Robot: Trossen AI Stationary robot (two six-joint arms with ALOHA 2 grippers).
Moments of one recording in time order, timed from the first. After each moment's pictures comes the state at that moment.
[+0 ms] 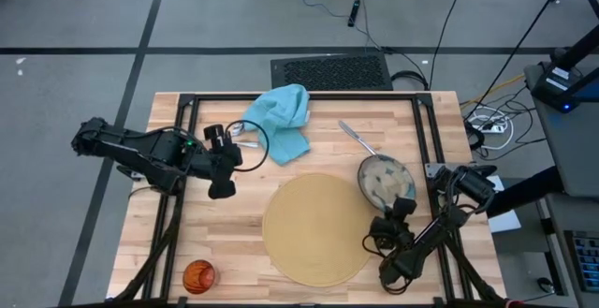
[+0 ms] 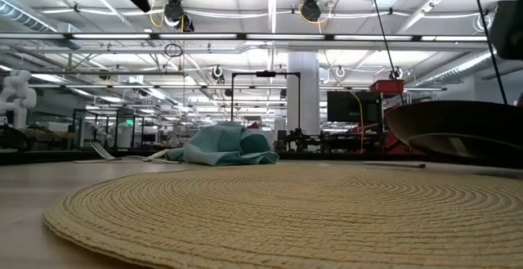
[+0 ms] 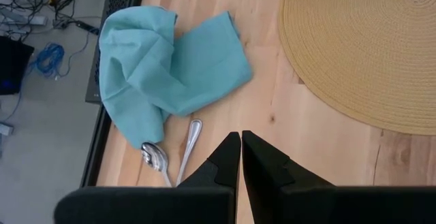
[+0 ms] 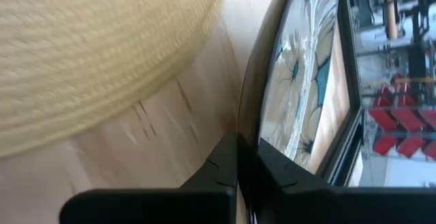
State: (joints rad) left arm -0.25 1.19 1.29 -1.24 -0.50 -0.25; right arm 0.88 1.97 1.13 -1.43 0.60 1.34
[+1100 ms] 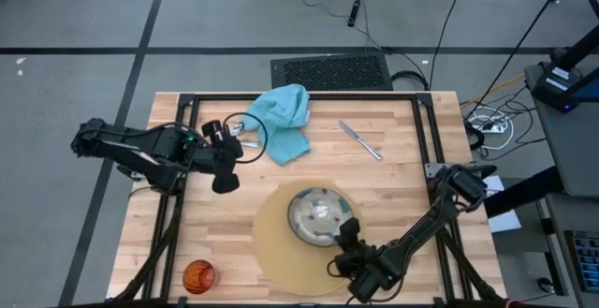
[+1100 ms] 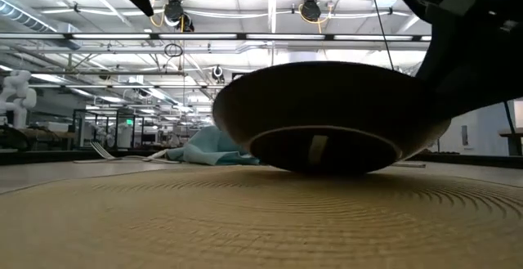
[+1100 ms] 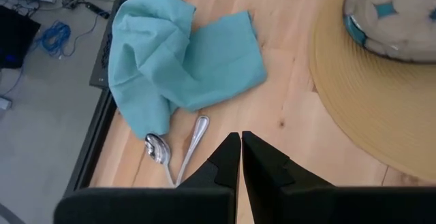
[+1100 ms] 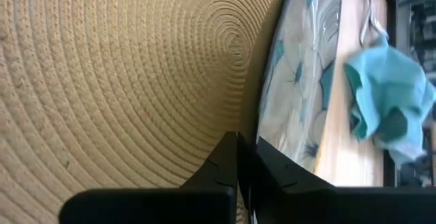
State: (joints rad) left arm -0.20 1.19 1.29 -1.24 -0.51 -0.32; right arm 0.78 2.00 1.29 -0.69 0.80 0.24
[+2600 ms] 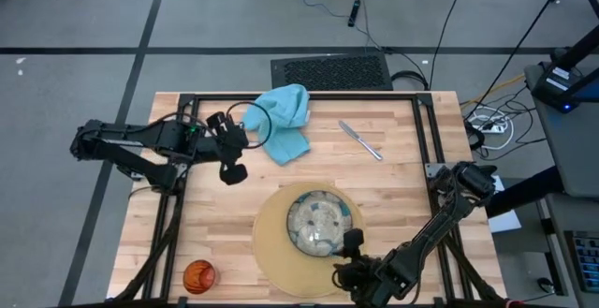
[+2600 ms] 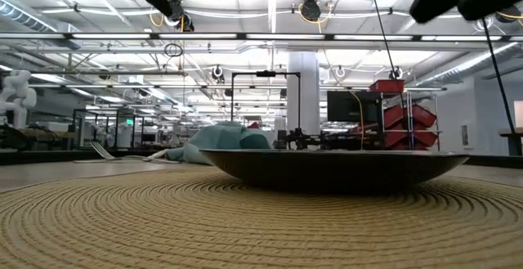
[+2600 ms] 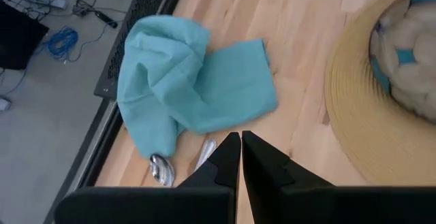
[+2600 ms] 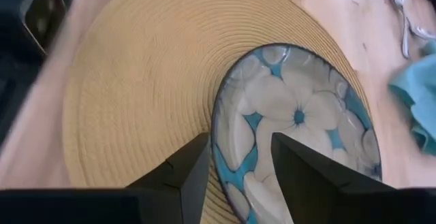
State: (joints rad) left arm -0.09 1.19 1.29 -1.11 -0.50 -0.23; right arm 0.82 1.92 1.40 -0.65 0.71 0.45
